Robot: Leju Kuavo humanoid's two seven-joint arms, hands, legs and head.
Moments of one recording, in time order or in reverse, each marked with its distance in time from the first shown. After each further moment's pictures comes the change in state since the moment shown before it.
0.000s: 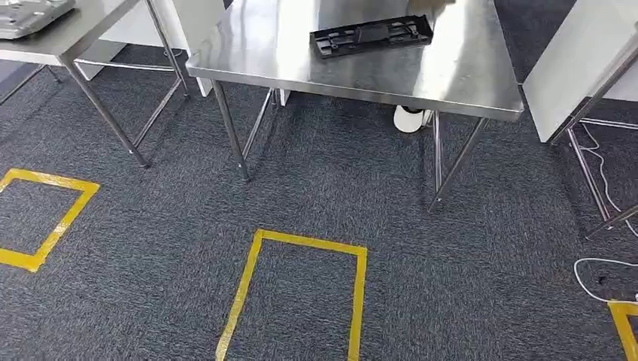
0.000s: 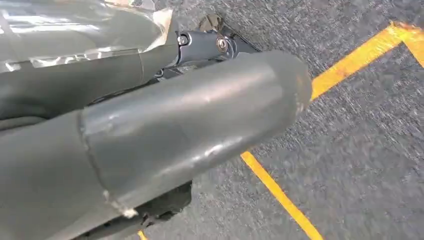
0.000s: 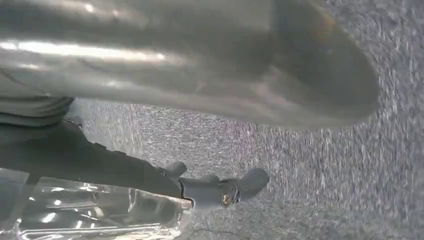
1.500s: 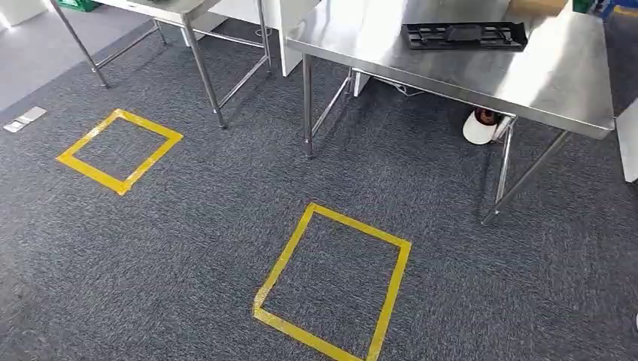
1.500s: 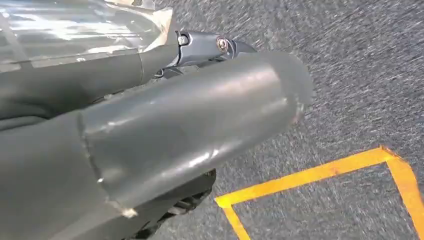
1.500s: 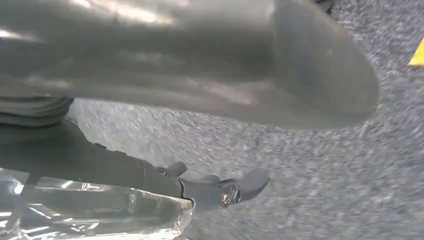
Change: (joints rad) left arm -0.010 -0.015 -0.018 0.007 -0.069 0.102 -0.119; right arm 0.016 0.015 0.070 0.018 0.091 0.116 -0.016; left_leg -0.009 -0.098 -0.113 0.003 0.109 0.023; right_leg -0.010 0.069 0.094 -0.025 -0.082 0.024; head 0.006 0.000
